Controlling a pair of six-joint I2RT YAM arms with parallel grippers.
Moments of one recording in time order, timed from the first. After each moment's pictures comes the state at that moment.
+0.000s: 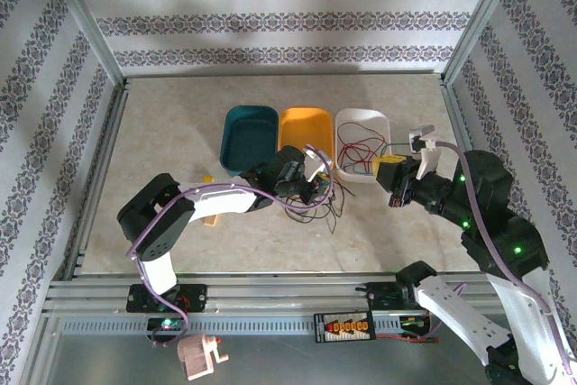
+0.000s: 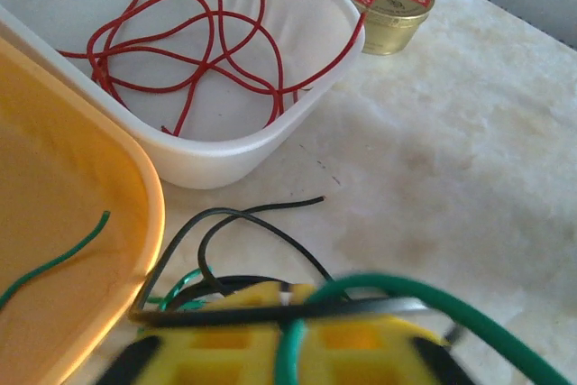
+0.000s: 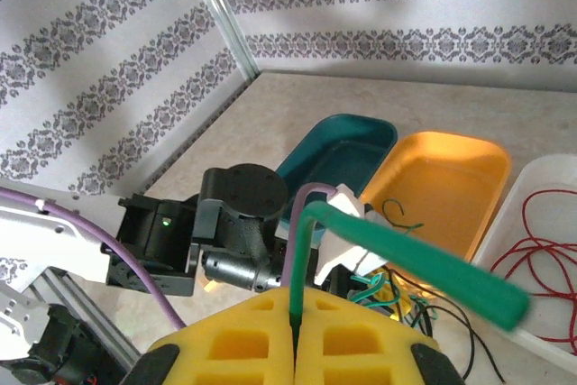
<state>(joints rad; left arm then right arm) -0.83 1.79 1.04 0.19 0.24 -0.12 0.42 0.67 1.25 -0.88 -0.32 0.28</state>
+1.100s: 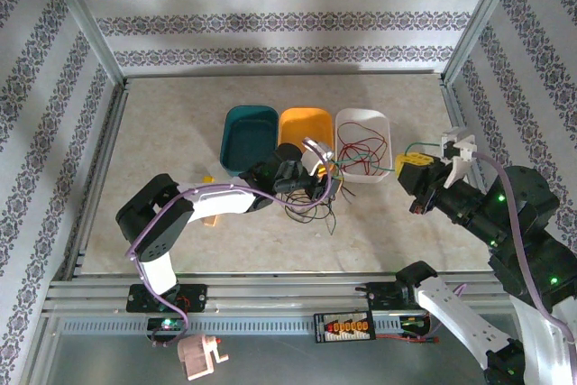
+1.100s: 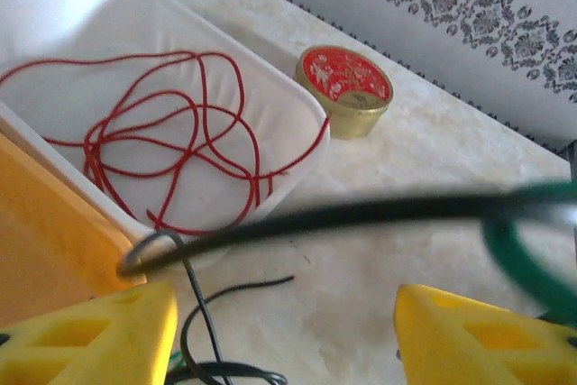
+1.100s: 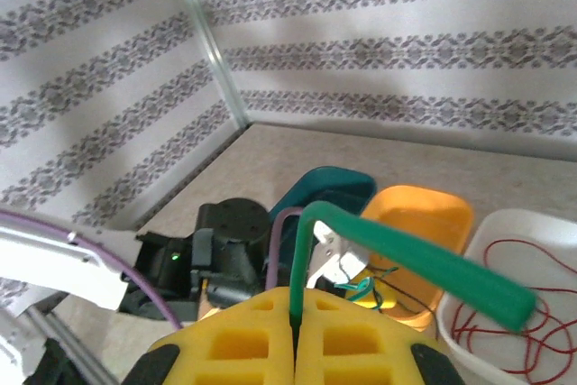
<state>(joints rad) -0.82 1.78 1.03 0.36 0.25 -0.18 0.41 0.63 1.39 -0.96 -0.28 0.26</state>
